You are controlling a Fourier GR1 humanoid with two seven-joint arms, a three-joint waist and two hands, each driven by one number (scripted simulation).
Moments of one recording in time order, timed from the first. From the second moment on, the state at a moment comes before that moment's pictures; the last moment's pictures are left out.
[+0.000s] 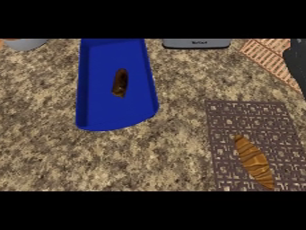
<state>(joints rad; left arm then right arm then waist) 0.84 0.10 0.13 -1.90 0.03 -0.26 0.35 -1.04 -0.52 0.15 -0.94 0.97 -0.40 1.04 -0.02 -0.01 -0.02</state>
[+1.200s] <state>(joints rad) 0.85 0.05 0.15 -1.92 0.02 -0.29 0.37 -1.14 -0.59 0.15 -0.67 1.23 -0.40 1.00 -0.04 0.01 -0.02</state>
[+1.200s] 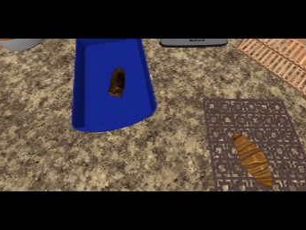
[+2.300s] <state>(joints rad) 0.83 0.00 0.16 -1.93 -0.01 -0.32 0.41 -1.24 -0.53 0.13 -0.48 1.15 -0.20 0.84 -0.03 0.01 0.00</state>
